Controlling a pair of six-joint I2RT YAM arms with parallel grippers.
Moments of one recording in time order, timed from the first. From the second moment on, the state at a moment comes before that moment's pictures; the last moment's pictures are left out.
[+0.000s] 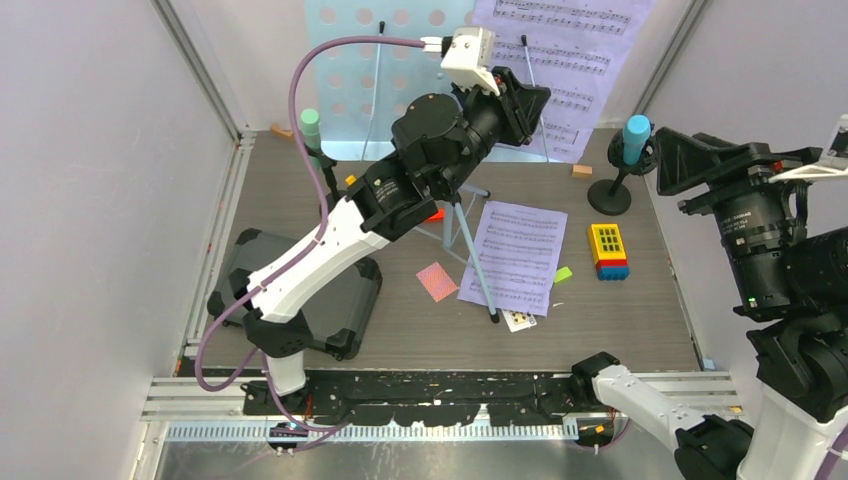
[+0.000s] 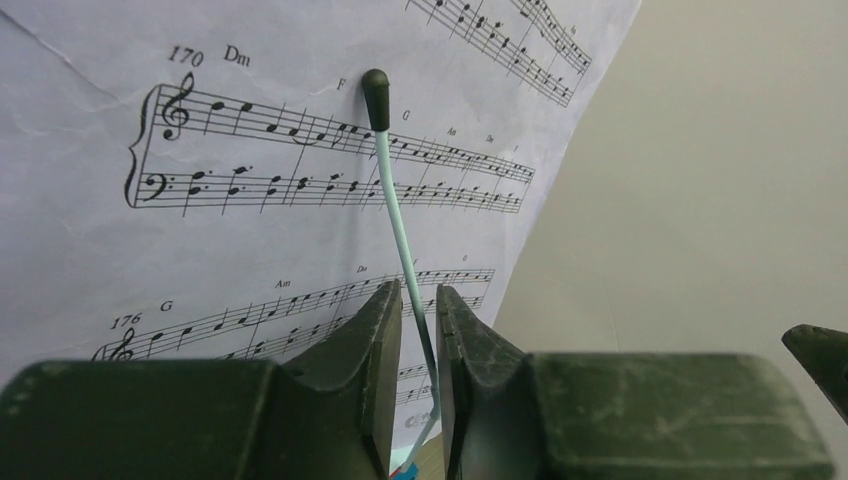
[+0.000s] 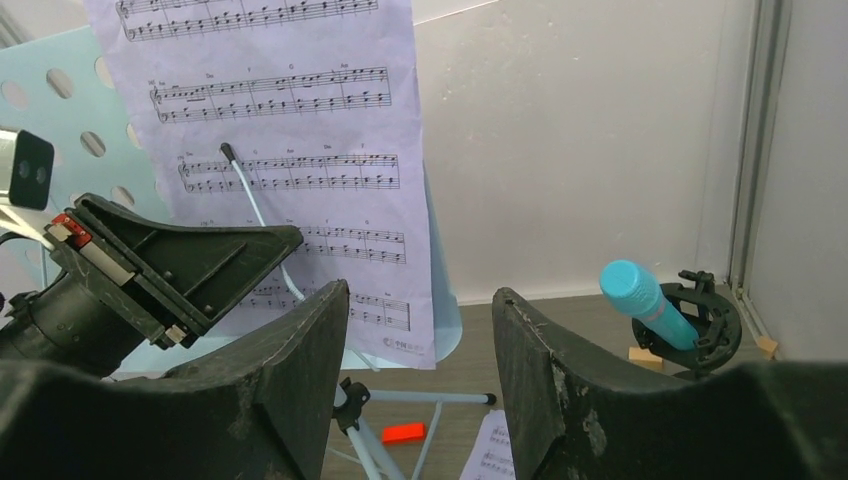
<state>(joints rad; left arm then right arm) -1.10 1.82 2.33 -0.24 -0.39 -0.37 0.39 0.88 1.92 -0.77 0.31 0.25</state>
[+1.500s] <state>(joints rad) -1.08 1.79 2.25 -0.19 -0.34 -0.43 -0.13 1.32 2.19 -0.81 -0.37 0.43</state>
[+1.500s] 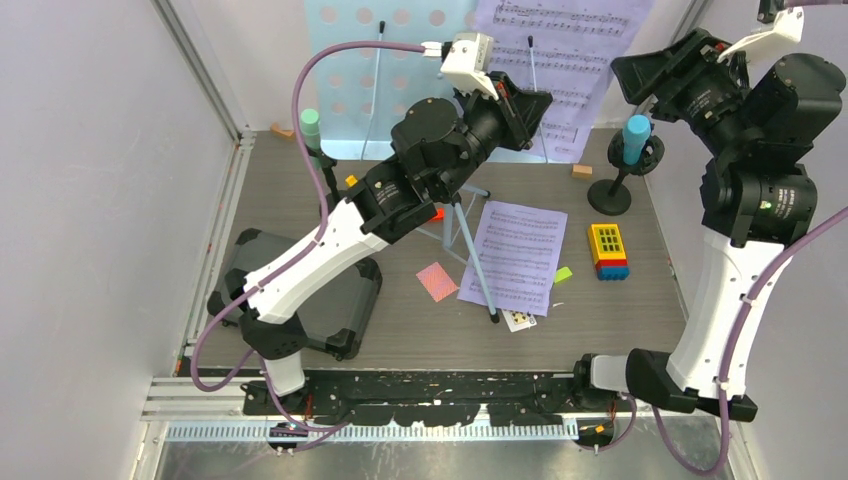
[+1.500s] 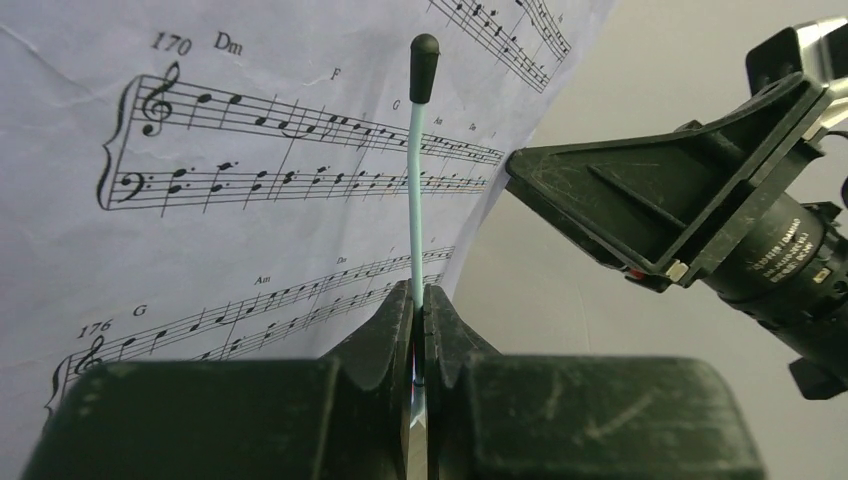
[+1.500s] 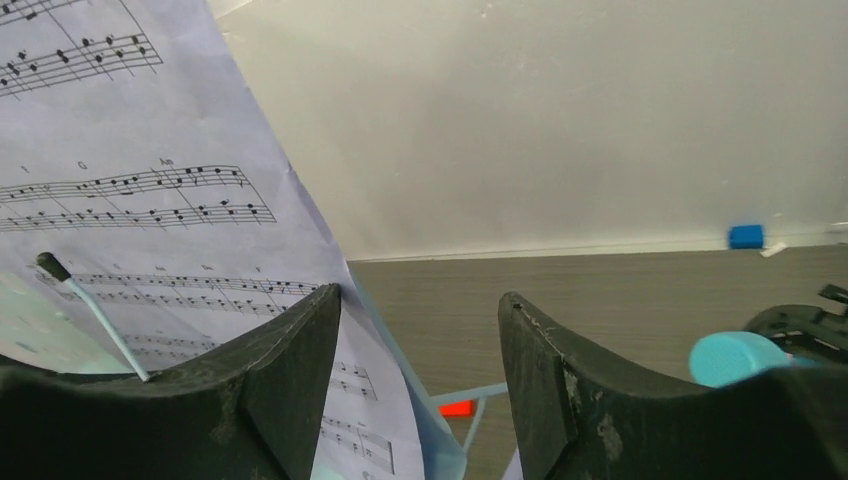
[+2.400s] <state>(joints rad) -1.08 1.78 2.23 -0.18 -0.34 -0.43 -0.25 1.22 1.91 -0.27 -0.72 0.69</state>
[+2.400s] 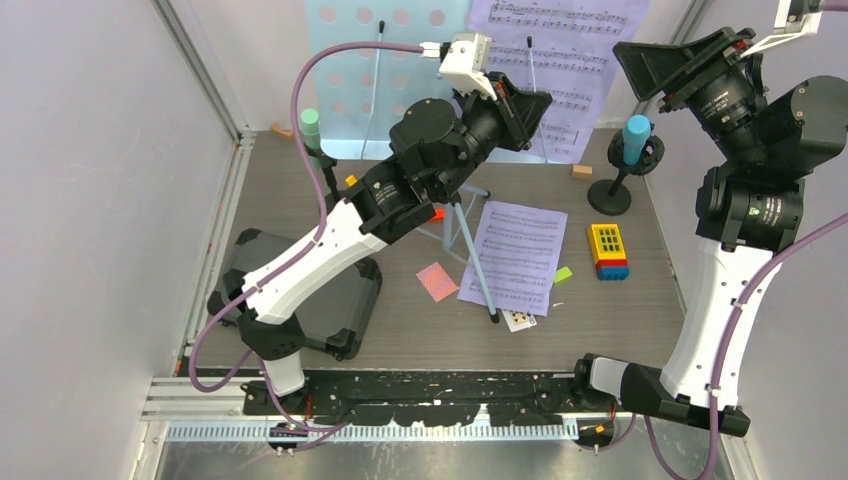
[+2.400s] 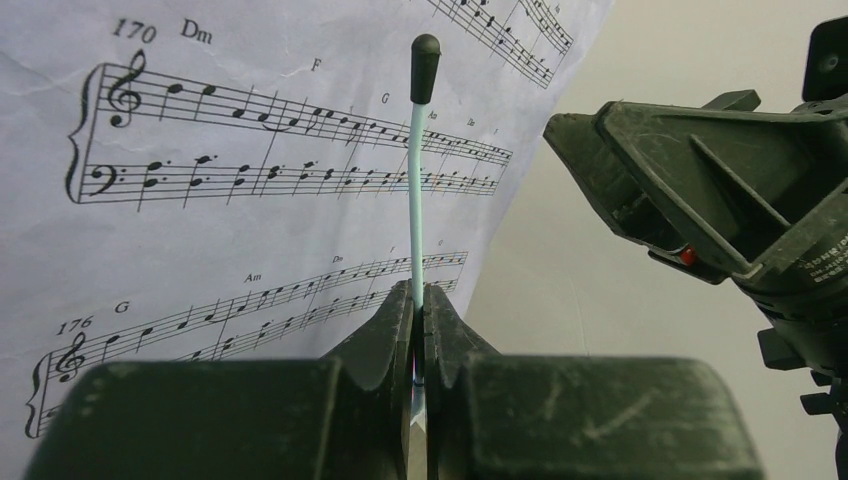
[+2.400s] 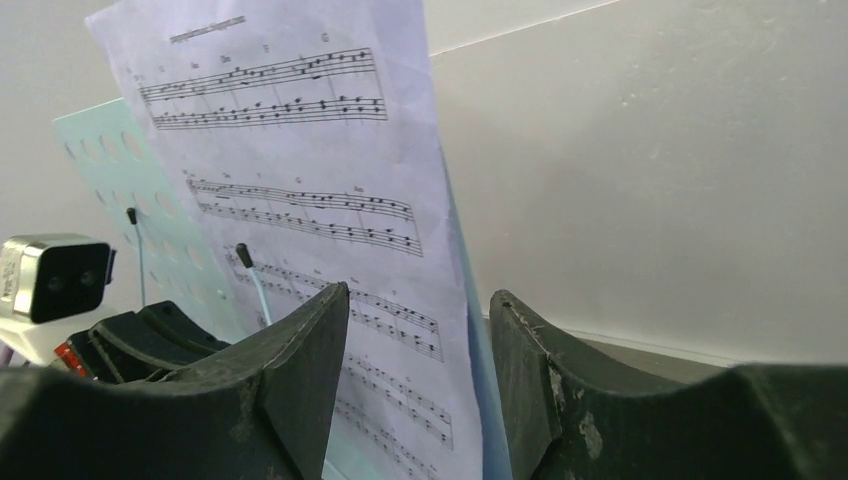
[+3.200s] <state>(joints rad) -1.08 1.78 2.23 -0.18 -0.33 -0.45 -0.25 1.26 1.84 -0.13 -0.81 0.76</state>
